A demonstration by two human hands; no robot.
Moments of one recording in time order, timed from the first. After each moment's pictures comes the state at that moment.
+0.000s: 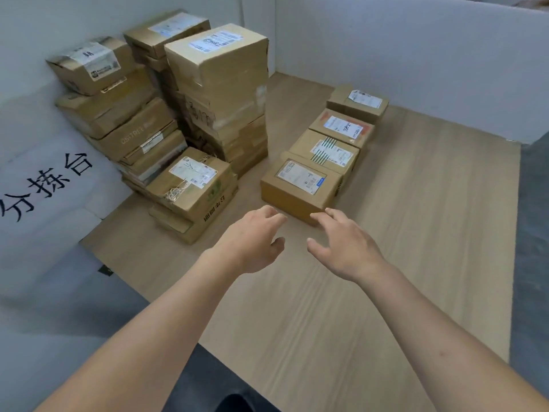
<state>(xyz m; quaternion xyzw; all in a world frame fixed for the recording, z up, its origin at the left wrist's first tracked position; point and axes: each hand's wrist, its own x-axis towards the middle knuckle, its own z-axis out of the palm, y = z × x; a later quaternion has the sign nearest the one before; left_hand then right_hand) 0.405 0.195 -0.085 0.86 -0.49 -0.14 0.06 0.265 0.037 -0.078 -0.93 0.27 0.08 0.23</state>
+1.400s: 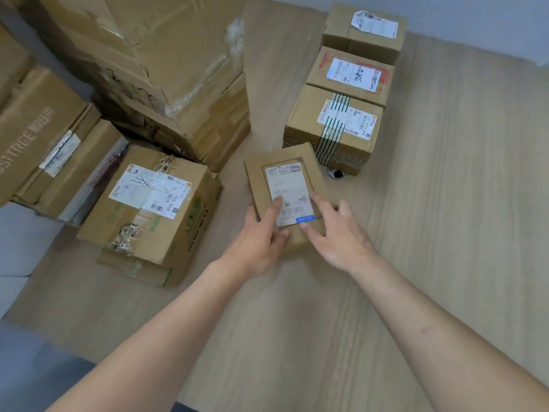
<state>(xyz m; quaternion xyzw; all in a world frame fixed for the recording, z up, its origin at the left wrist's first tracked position) 0.559 0.138 -0.246 0.82 -0.38 -0.36 0.22 0.419 0.001 -0.227 -0.85 0.42 0.09 0.29</state>
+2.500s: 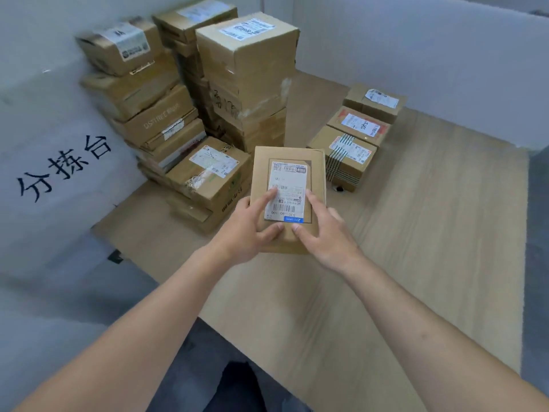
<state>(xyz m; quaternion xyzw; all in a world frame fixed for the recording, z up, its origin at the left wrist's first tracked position) 0.447 0.264 -0.119 0.84 -0.33 -0.23 0.37 0.312 0.100 -0.116 -0.88 0.28 -0.04 0.38</state>
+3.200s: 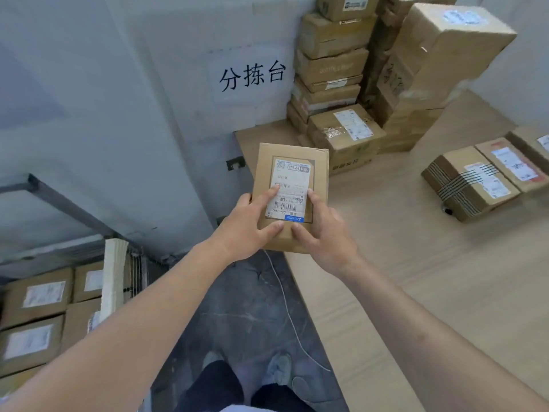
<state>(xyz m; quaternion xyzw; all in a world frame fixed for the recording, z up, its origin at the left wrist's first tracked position) 0.294 0.484 -0.123 0.91 -0.08 -0.13 0.39 0.275 0.275 -0.125 -0.93 0.00 0.07 0.36</state>
